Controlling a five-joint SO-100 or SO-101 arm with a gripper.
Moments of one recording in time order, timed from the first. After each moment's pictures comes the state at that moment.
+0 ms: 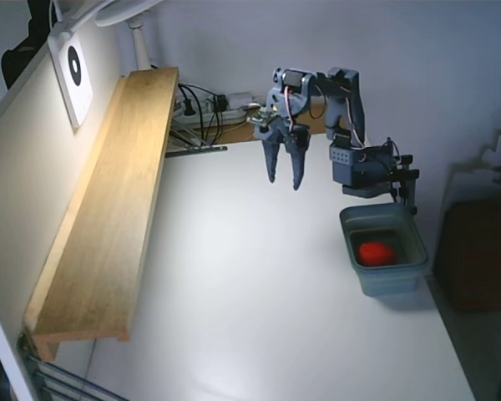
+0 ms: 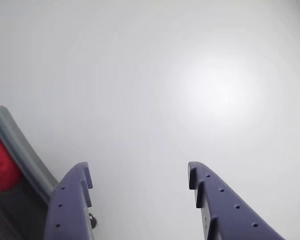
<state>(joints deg) -22.4 85.1 52.8 93.6 -90.2</state>
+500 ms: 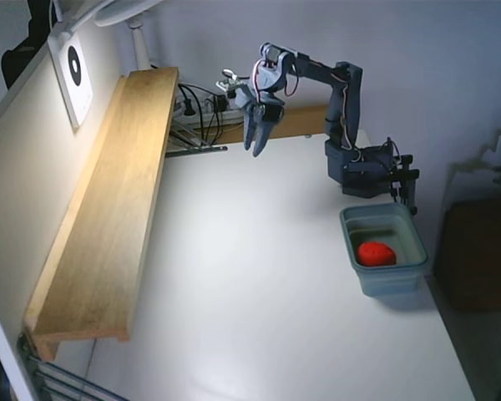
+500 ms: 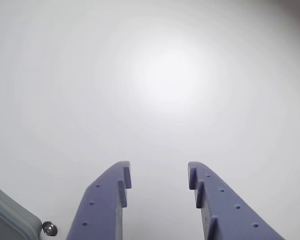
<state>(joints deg) -1.1 98.7 62.3 95.6 -90.1</state>
